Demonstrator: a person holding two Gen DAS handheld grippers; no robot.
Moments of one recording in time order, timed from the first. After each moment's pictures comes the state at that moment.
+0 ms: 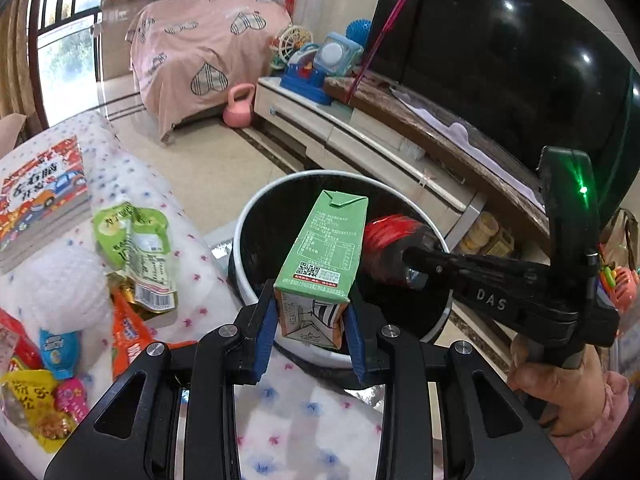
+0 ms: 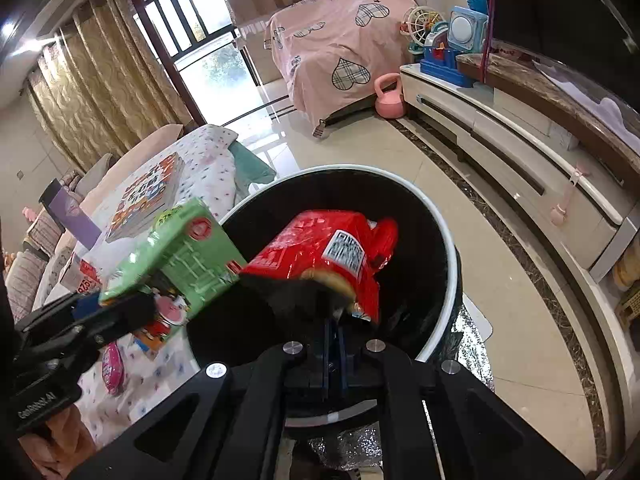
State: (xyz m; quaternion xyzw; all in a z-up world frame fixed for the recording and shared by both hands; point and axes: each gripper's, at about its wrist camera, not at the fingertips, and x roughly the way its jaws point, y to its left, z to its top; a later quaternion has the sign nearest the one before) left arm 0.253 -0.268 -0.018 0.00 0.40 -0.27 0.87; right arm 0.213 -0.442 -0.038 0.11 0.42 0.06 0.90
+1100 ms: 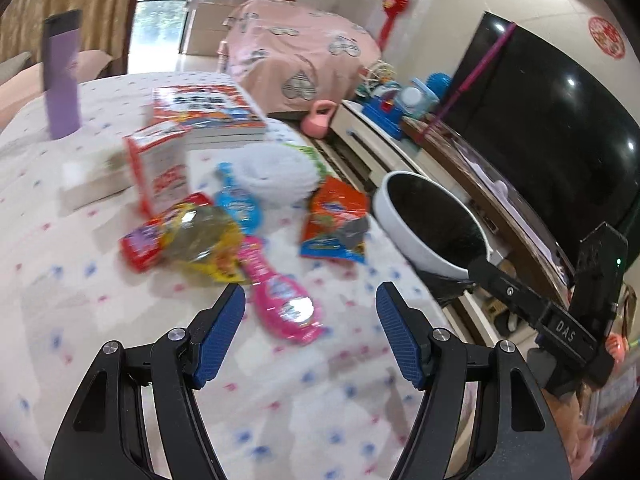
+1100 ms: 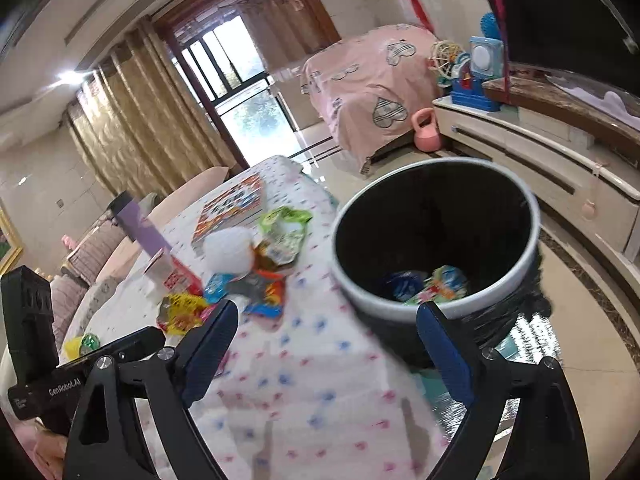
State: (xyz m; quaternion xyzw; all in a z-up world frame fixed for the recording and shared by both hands) left arm 0.151 -0.091 -0.024 -0.12 0.39 -0.16 0.90; right arm 0.131 -0.359 -0.025 0.16 0.33 0.11 0.92
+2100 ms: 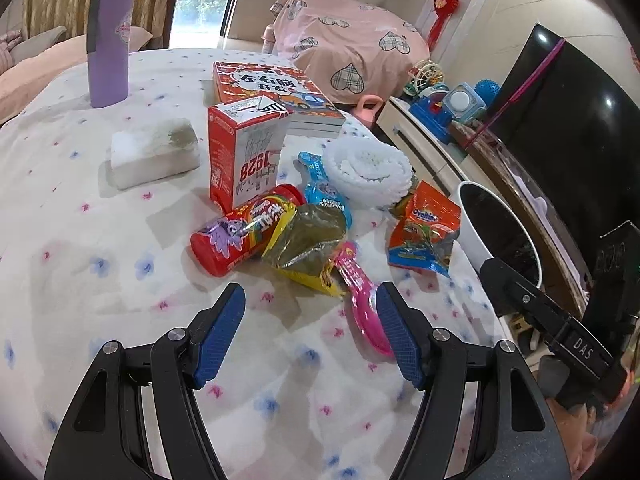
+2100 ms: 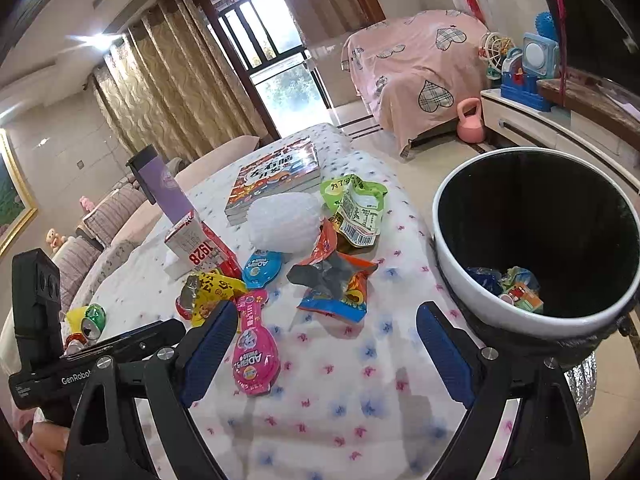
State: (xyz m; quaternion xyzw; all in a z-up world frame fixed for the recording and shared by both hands) left arm 0.185 -0.050 -0.051 -0.13 0.42 -0.10 0.89; right arm 0.166 -0.285 -0.044 0.12 0.35 0.17 0.91
